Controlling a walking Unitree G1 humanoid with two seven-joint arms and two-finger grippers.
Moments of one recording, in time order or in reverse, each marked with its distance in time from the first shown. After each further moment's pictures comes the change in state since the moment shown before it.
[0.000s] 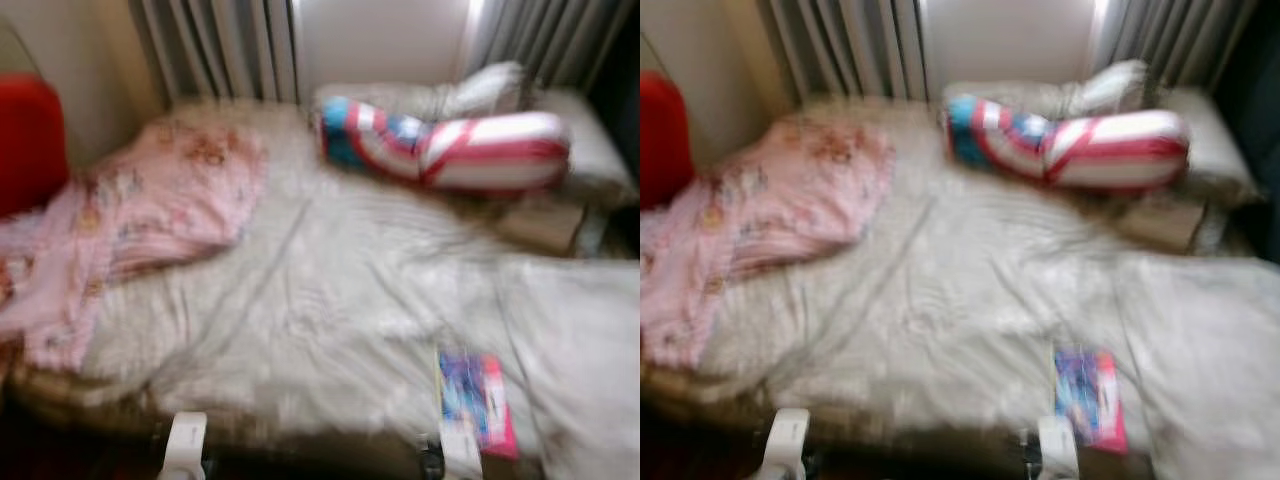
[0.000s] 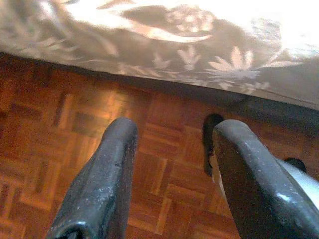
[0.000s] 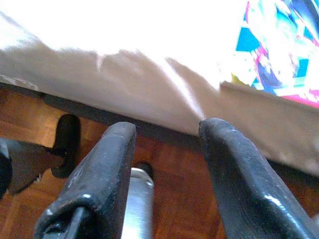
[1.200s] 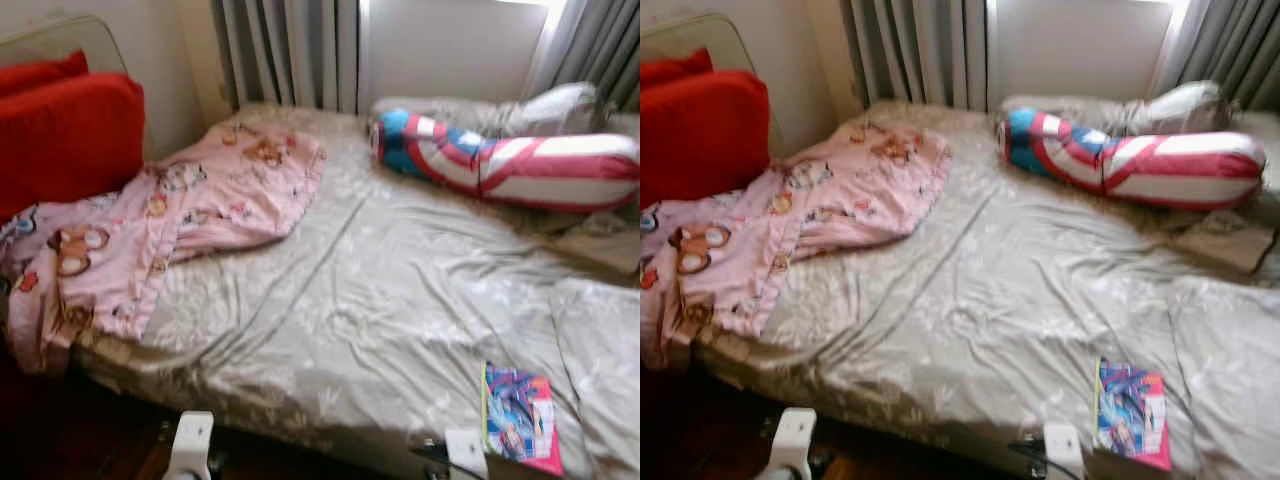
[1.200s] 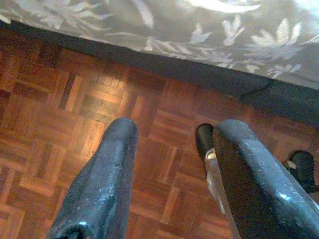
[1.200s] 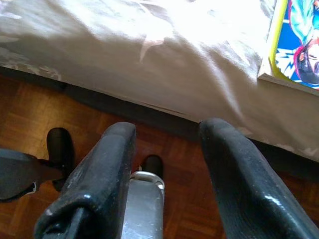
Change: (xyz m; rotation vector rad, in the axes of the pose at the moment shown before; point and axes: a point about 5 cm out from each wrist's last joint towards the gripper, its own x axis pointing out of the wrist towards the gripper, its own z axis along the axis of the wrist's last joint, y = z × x) left arm 0.000 -0.006 -0.003 0.005 0.012 -0.023; right arm -0.001 -0.004 -0.003 0.036 0.016 -0.015
